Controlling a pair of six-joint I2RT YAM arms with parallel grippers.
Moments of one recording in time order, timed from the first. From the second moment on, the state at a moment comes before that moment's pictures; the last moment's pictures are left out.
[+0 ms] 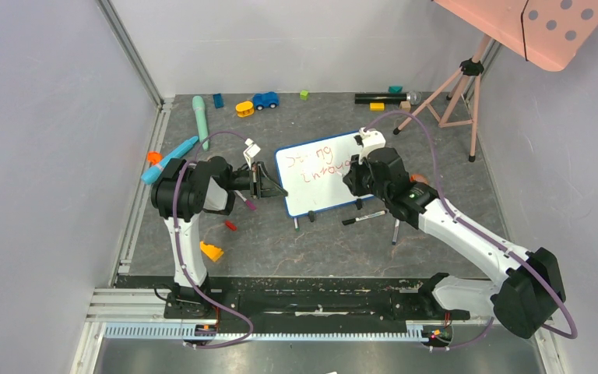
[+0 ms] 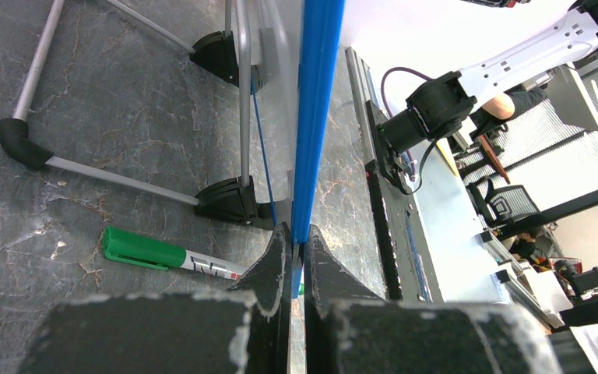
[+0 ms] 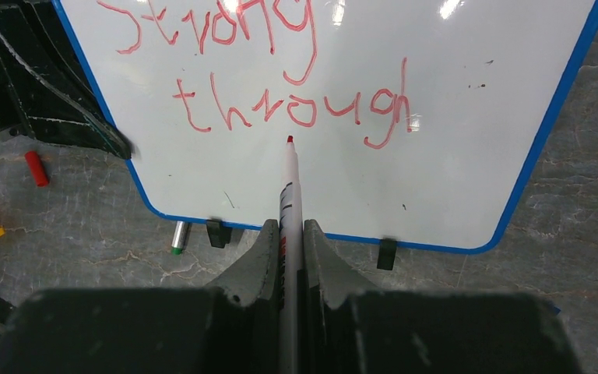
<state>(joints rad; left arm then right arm) -0.15 2.12 0.74 1.48 1.42 -0.87 0.62 1.20 0.89 -0.22 0.11 0.29</state>
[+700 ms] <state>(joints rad) -0.15 2.12 0.74 1.48 1.42 -0.87 0.68 1.19 0.86 -0.22 0.20 0.36</state>
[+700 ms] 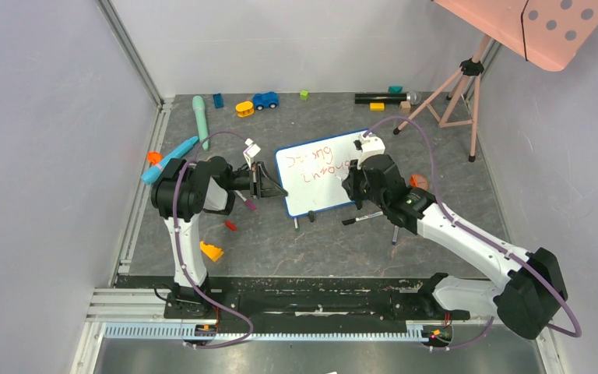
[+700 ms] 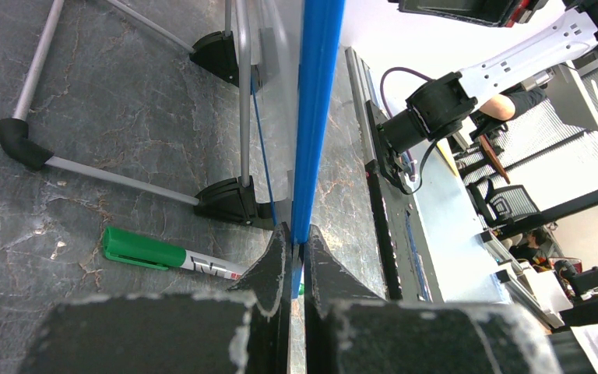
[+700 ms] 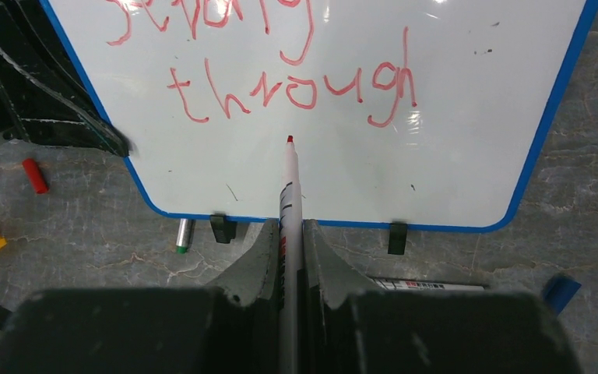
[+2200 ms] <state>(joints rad) -0.15 2.12 0.74 1.48 1.42 -0.87 0.82 1.28 0.82 -0.11 0.18 0.23</state>
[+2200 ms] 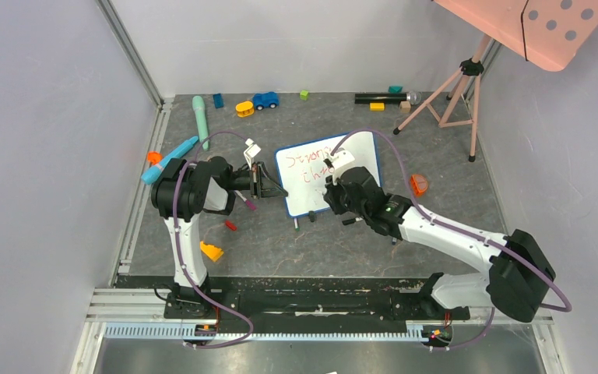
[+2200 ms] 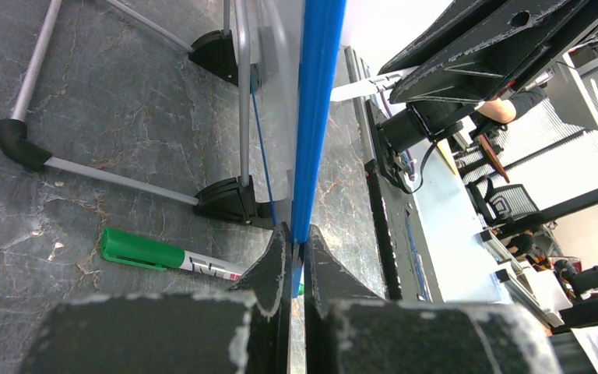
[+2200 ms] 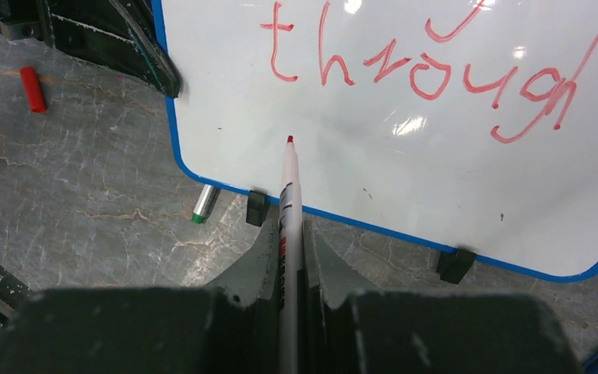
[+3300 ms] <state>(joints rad) -0.15 2.12 0.74 1.48 1.42 -0.87 0.83 1.42 0.90 -0.10 0.27 0.19</state>
